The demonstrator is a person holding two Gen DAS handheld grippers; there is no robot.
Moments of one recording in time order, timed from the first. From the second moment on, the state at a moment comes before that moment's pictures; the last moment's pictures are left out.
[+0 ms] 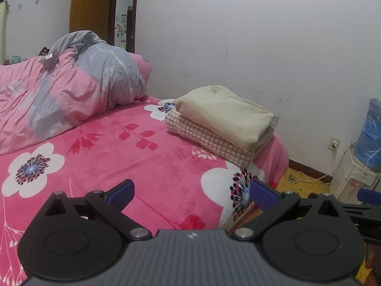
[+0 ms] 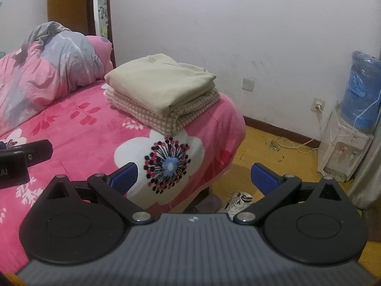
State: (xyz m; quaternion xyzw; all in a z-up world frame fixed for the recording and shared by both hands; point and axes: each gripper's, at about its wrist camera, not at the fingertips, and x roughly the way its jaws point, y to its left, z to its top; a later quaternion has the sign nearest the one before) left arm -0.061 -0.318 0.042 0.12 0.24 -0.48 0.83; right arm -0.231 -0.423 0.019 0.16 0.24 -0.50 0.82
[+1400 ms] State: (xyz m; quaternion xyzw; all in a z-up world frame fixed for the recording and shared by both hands) left arm -0.060 -0.322 0.039 0.11 0.26 -0.49 0.82; right arm -0.213 -0.417 0.019 0.11 0.27 -0.51 0.81
